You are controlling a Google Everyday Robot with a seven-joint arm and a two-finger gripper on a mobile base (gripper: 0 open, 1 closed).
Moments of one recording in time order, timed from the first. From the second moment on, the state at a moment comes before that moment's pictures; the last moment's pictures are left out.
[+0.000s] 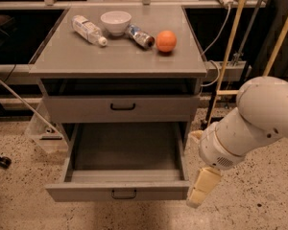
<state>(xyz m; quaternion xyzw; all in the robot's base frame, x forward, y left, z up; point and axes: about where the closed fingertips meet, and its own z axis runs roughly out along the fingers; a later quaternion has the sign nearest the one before) 0.399 -0.126 0.743 -0.62 0.76 0.13 0.16</state>
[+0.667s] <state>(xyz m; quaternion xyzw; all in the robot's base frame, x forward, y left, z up) 0.375 -0.080 0.648 -0.65 0.72 0.20 0.15</state>
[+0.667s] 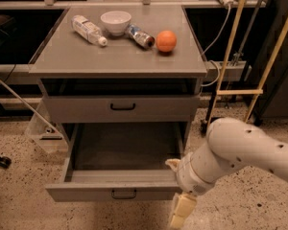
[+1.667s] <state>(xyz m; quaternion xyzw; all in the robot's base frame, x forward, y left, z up) 0.355 -0.076 0.482 -0.58 0.76 0.25 0.13</state>
